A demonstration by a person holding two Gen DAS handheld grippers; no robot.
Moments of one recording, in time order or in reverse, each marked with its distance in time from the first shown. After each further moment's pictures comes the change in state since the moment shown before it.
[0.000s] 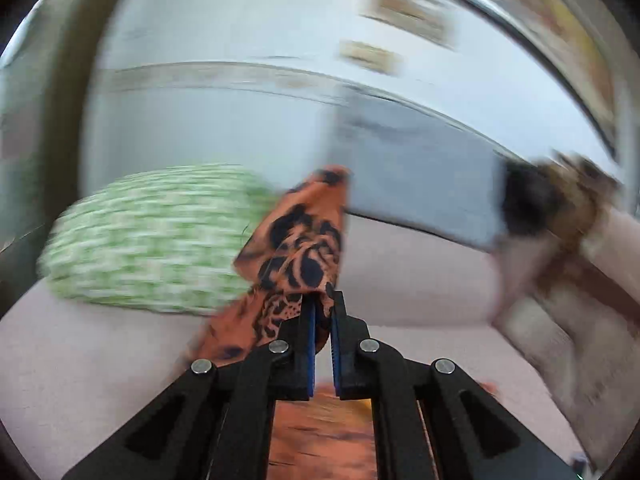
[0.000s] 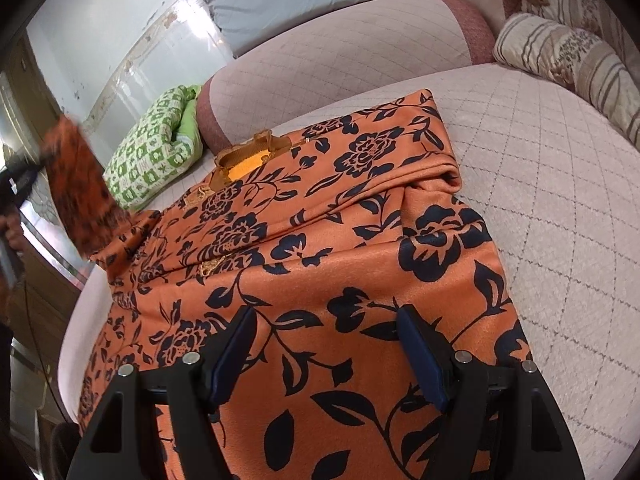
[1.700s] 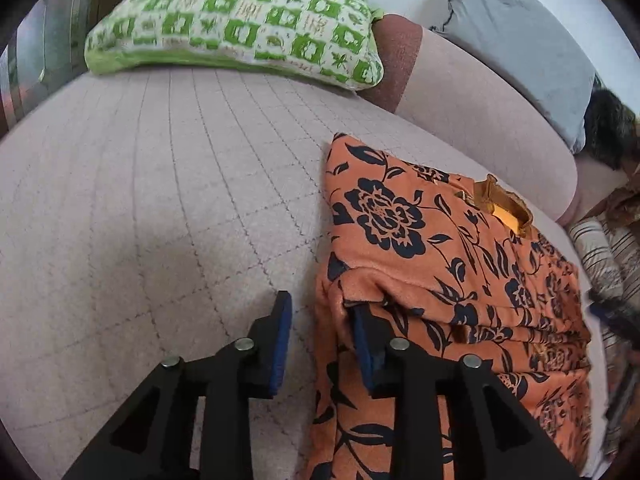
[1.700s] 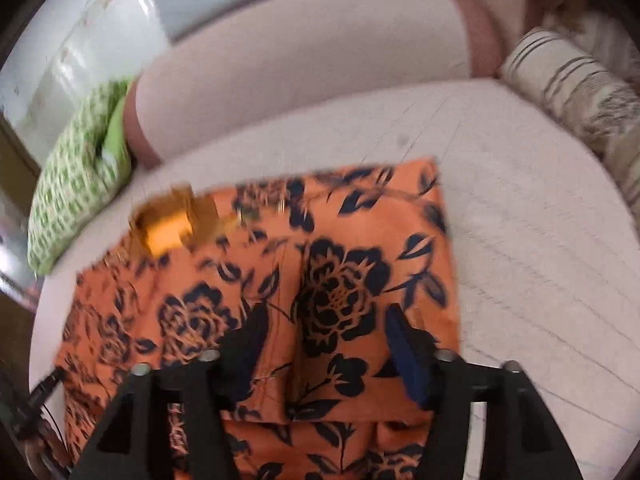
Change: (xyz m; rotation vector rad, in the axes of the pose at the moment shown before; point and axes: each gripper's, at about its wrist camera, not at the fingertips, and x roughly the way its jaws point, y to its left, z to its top) left arm 0.029 0.137 -0.189 -0.224 0.462 0.209; right arm 0.057 0.030 0.130 -0.035 0.067 -0.201
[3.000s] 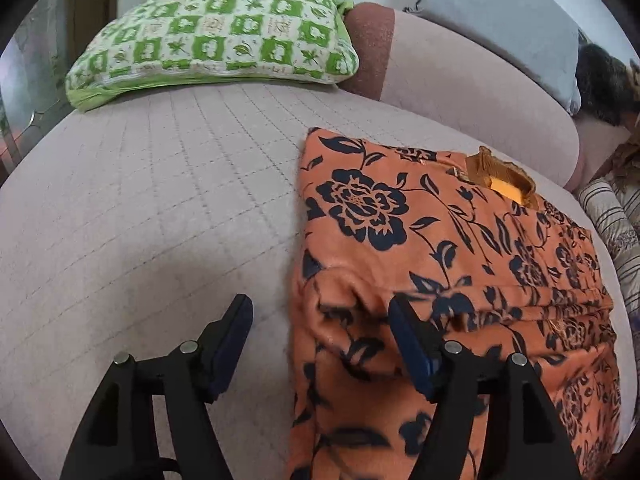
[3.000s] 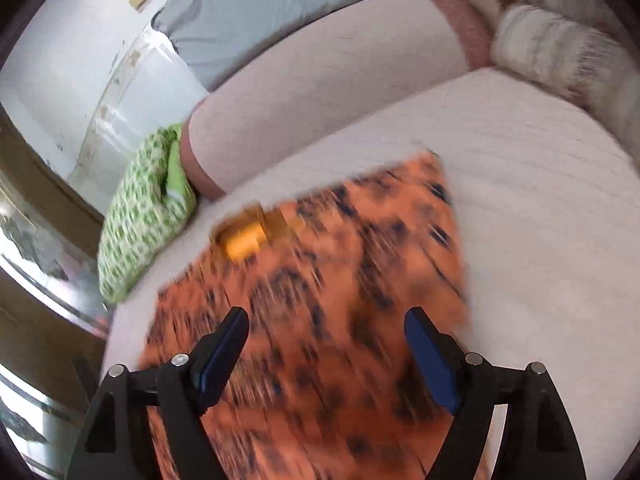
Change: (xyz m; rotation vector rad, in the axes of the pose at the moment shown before) left arm -0.001 -0.024 -0.001 0.115 0.012 0.051; right arm -0.079 -0.027 -0.064 0.131 0.013 0.188
